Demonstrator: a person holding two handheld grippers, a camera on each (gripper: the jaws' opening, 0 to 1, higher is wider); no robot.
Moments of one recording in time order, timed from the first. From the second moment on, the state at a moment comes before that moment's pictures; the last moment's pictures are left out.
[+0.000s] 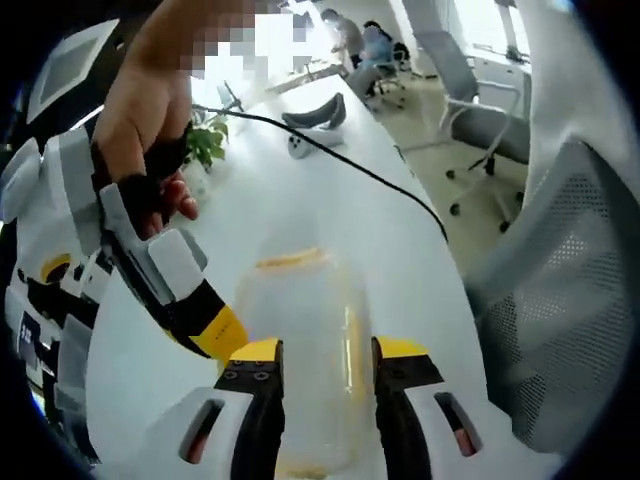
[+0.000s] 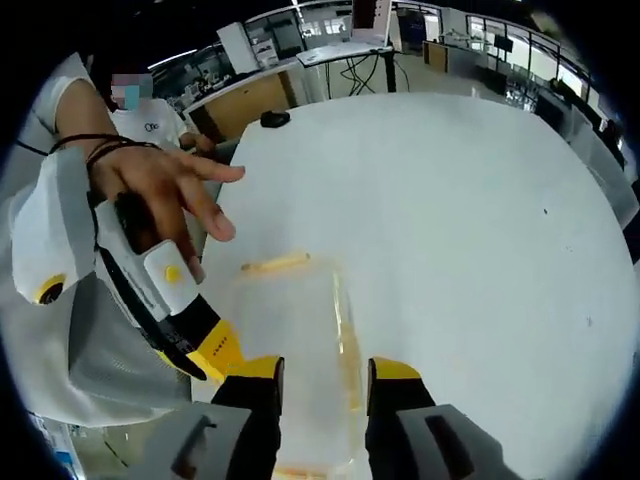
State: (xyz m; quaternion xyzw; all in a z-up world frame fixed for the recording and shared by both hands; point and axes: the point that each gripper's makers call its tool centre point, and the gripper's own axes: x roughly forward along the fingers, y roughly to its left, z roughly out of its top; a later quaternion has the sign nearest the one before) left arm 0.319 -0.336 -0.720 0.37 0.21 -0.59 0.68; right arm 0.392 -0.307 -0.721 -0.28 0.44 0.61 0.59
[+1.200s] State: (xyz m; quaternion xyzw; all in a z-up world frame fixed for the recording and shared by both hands) left arm 0.362 -0.300 -0.683 0.21 0.29 -0.54 0.76; right arm 0.389 -0.323 -0.675 -0.20 0.33 0.54 0.75
